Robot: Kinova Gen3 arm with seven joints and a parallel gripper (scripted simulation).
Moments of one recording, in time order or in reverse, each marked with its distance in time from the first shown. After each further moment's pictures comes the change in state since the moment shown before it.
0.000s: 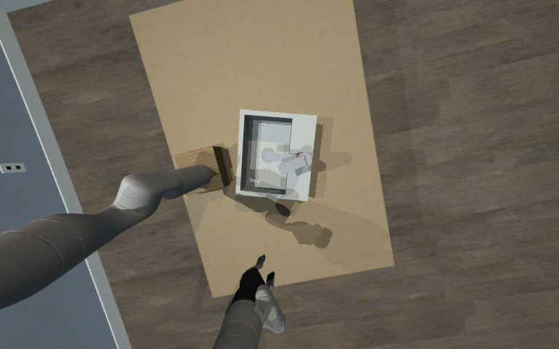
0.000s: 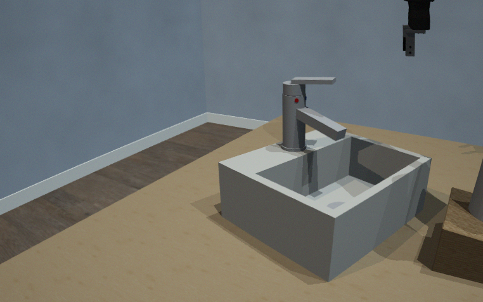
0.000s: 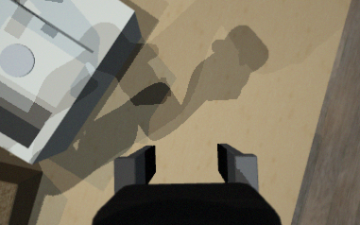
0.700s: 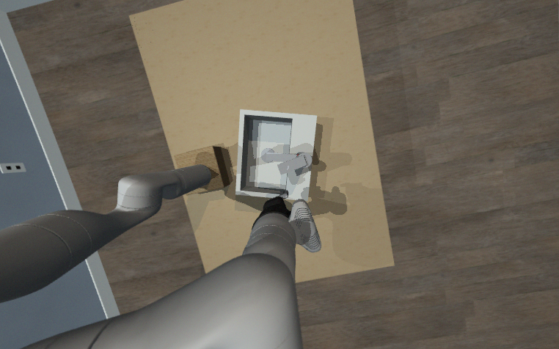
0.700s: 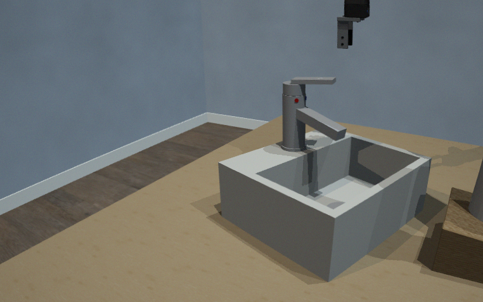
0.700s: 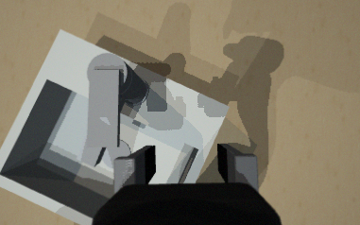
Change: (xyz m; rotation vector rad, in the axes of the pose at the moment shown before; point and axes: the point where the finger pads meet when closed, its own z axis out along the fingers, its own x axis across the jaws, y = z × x) arm -0.140 -0.154 -0.047 0.051 -0.088 0.142
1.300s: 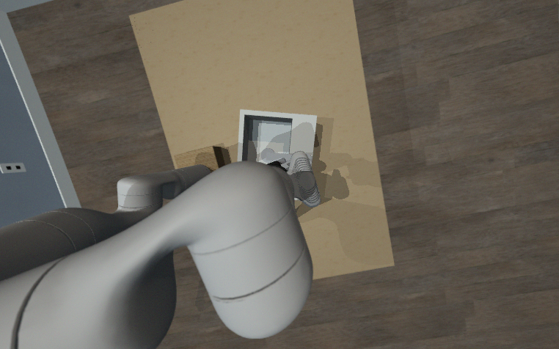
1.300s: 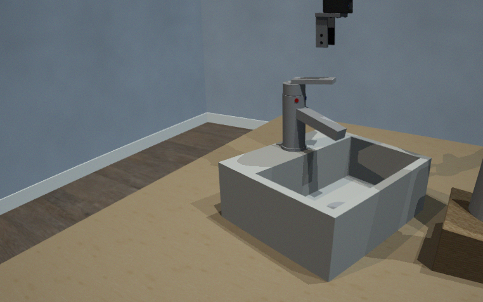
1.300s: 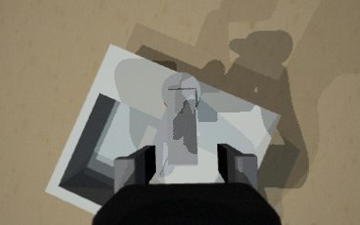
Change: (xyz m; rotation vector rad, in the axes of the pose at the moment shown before) arm -0.082 -0.024 -0.010 -0.011 -0.033 0.025
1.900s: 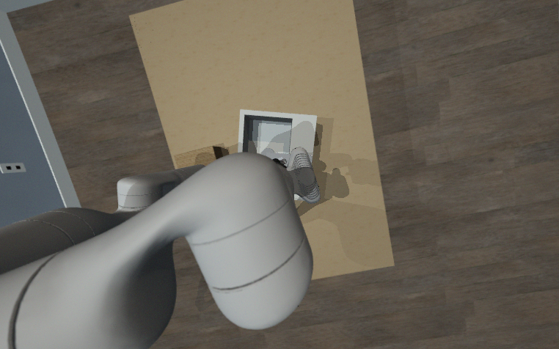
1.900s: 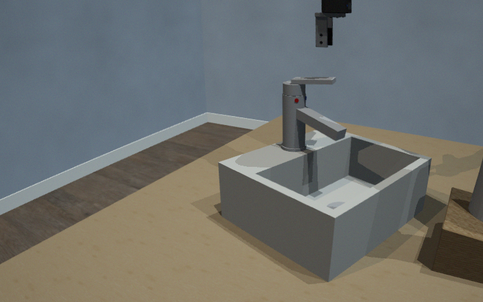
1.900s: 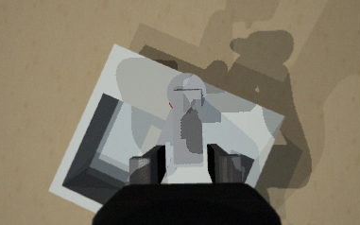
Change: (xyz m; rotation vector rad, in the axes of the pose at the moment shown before) arm -0.006 -0.001 0.000 -0.001 -0.001 -0.005
